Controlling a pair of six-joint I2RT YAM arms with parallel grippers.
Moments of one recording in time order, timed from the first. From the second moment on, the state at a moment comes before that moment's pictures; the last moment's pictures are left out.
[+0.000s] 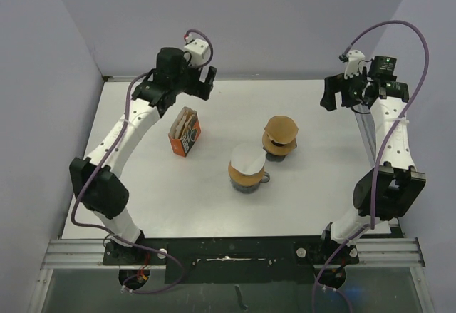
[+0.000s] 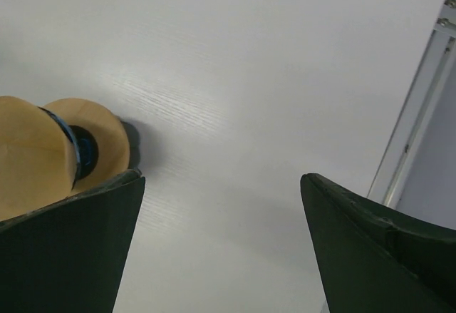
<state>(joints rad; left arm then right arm) -0.45 1.76 1.84 -0.51 0.09 0.07 -0.20 1.64 1.70 -0.87 -0.49 -0.42</state>
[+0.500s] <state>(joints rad) -0.30 1.47 1.40 -0.21 -0.22 0.11 -0.22 1.66 1.61 -0.61 -0.31 -0.30</state>
